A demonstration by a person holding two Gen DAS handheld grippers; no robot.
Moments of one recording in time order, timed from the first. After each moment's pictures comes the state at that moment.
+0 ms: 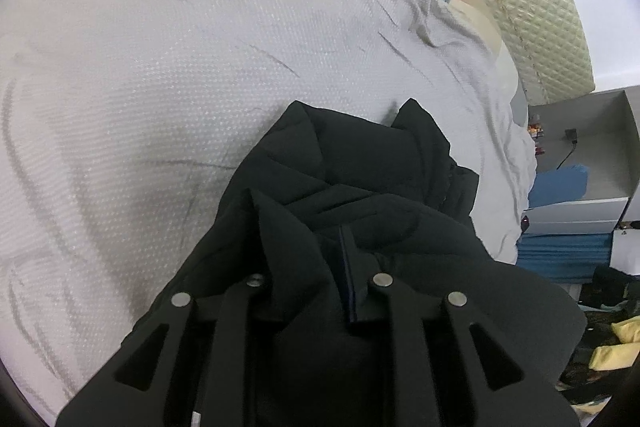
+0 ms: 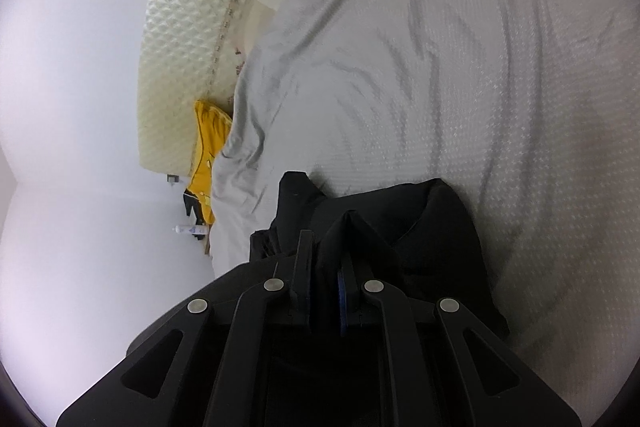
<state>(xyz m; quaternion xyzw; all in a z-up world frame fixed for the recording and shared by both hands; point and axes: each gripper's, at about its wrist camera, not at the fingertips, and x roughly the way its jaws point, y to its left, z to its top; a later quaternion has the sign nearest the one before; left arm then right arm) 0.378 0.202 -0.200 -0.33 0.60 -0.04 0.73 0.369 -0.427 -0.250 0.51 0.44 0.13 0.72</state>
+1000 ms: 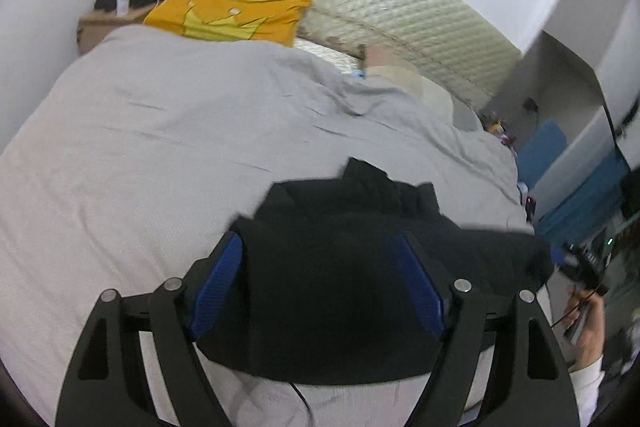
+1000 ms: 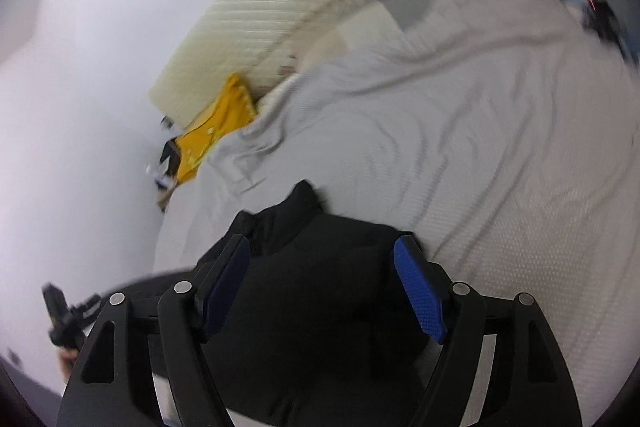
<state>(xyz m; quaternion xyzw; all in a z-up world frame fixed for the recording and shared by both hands) 0.245 0.164 -0.081 -0.16 0.40 -0.07 0.90 0.278 -0.398 -0.120 0.26 0.37 0.16 0.88</state>
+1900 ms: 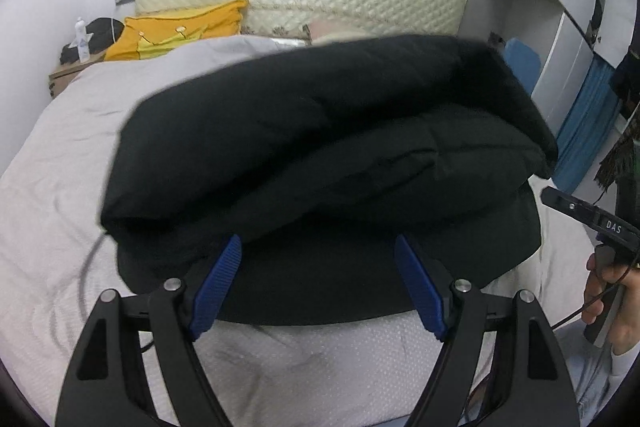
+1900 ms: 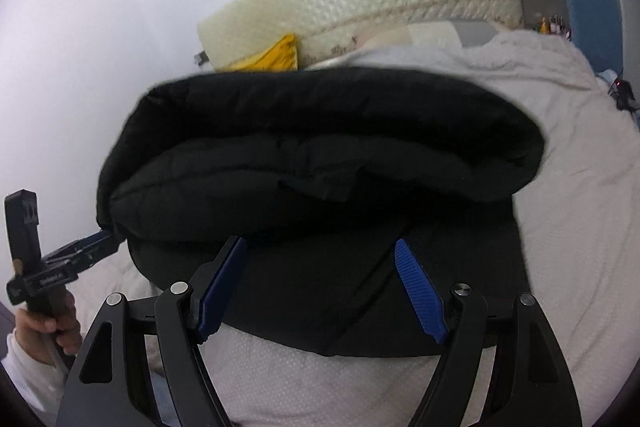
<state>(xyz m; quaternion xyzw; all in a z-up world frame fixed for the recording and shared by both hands) 0.174 0.056 -0.154 -0.04 0.38 -0.11 0.92 0.165 -0.257 -0.172 0.12 0.36 0.18 0.91</state>
